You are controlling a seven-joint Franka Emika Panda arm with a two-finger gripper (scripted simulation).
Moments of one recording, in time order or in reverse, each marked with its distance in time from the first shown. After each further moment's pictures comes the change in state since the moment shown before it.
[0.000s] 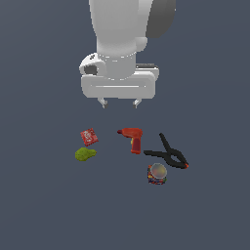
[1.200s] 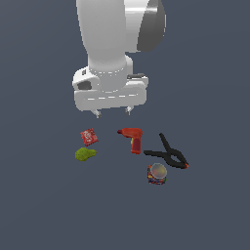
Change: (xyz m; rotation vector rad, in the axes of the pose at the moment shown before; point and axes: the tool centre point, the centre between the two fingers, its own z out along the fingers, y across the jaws) arm 0.013 0.022 0.026 -0.002 0.001 -0.192
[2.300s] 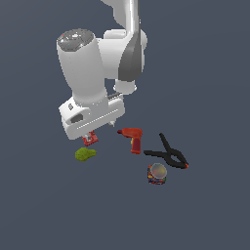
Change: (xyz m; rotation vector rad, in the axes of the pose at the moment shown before) arm 0.010 0.055 0.068 -0.001 -0.014 -0.465
